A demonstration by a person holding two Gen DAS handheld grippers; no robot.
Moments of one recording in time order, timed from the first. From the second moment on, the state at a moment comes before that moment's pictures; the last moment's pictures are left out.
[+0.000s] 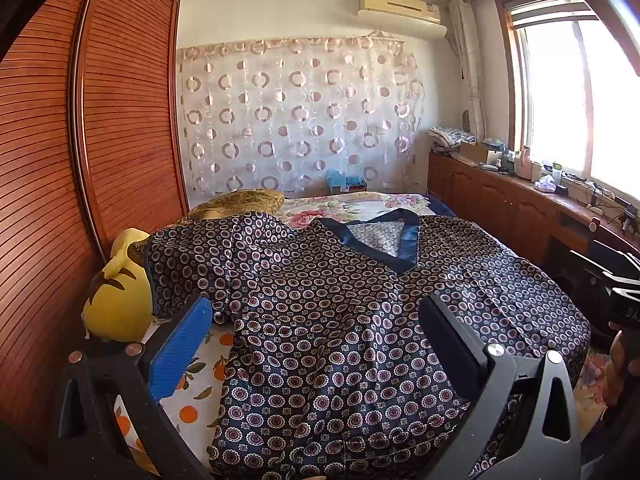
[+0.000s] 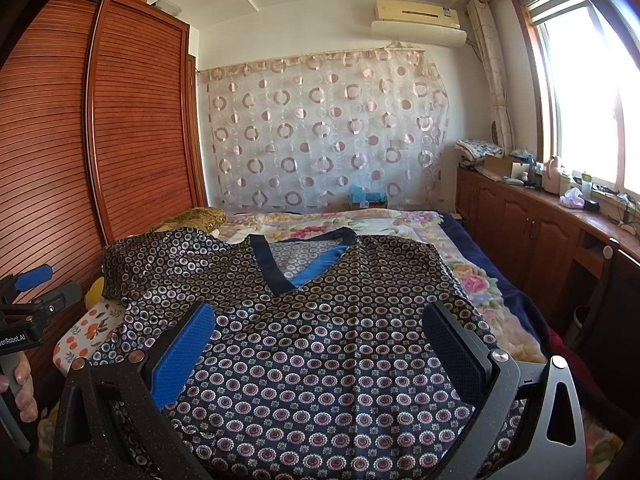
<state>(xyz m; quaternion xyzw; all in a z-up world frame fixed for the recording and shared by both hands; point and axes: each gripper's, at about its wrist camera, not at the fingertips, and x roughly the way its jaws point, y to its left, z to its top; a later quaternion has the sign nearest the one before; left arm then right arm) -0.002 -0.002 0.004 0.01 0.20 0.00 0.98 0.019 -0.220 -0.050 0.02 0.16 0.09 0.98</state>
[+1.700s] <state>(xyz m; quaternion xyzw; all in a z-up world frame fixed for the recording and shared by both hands) 0.026 0.046 -0.031 -0.01 0.25 0.03 0.97 0.049 -0.190 -0.064 -0.01 0.17 0.15 0.98</state>
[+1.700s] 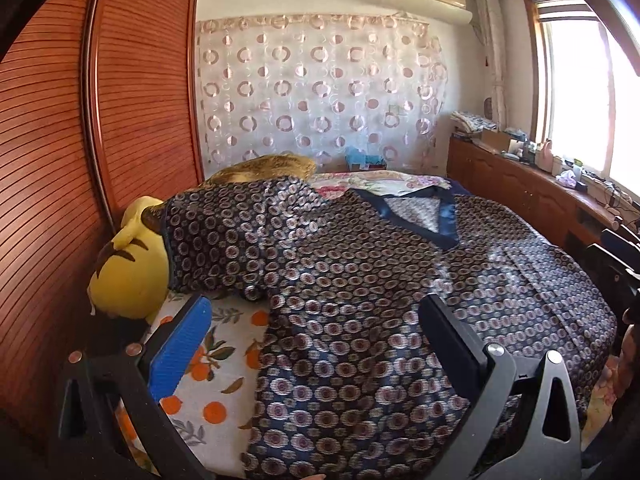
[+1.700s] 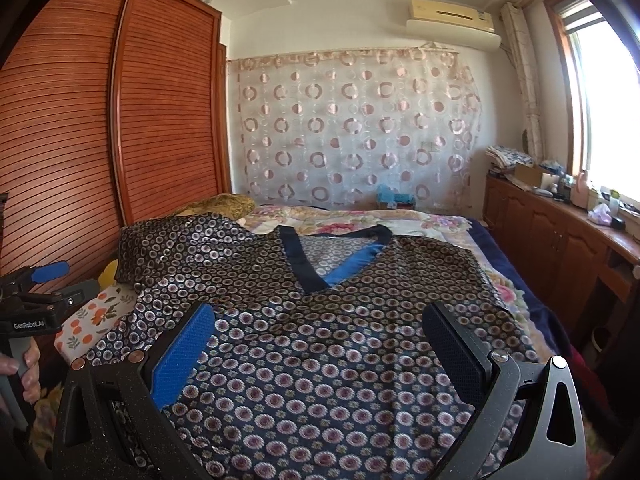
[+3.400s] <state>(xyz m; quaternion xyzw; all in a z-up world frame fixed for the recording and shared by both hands) 0.186 0.219 -0.105 -0.12 0.43 0.02 0.89 0.272 -0.129 -0.058 -0.08 0.32 0.34 0.88</state>
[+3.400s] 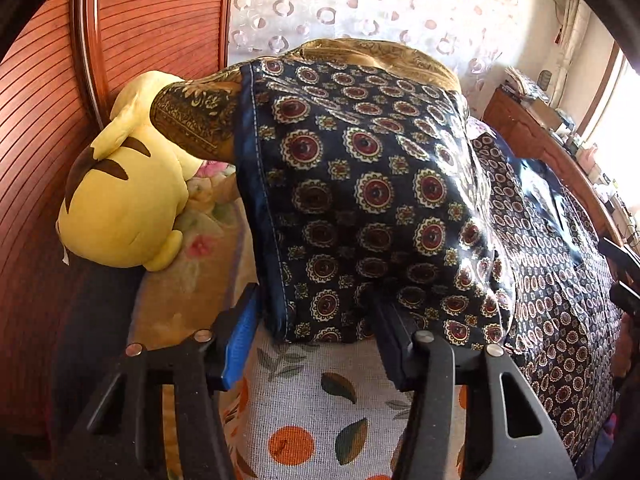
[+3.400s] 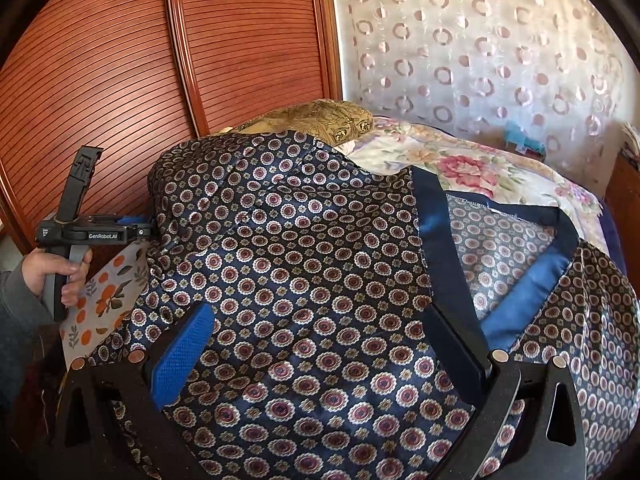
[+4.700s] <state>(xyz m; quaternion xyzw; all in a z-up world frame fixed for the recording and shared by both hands) 0.193 0.052 0.001 -0.01 0.38 -0.18 0.91 0.267 -0.219 -0.049 -0.05 0.31 0.23 0.92</state>
